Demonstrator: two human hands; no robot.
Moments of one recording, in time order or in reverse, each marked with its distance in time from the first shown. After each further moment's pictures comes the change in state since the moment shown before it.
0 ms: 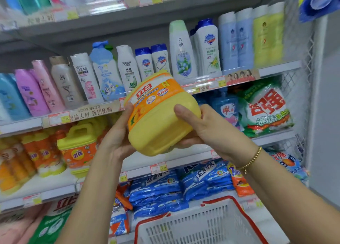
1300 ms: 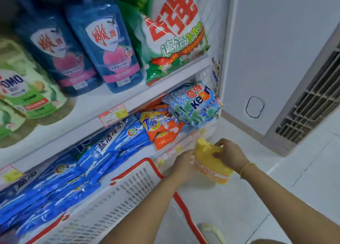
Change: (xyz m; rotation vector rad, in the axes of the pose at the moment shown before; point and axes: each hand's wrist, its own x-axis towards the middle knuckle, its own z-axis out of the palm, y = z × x) left_hand 0.141 -0.503 0.056 1.073 -0.404 -0.517; right_hand -0.098 0.328 -0.314 -0.809 0.471 0.988
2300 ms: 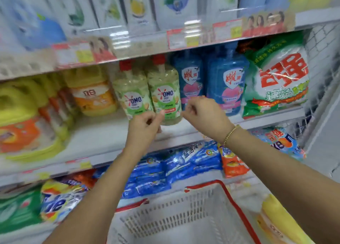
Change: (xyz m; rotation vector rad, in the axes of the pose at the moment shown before) left_hand -0.222 0.025 -0.316 -0.055 0.968 0.341; right_hand -0.140 -0.356 0.013 -0.094 0.319 -1.094
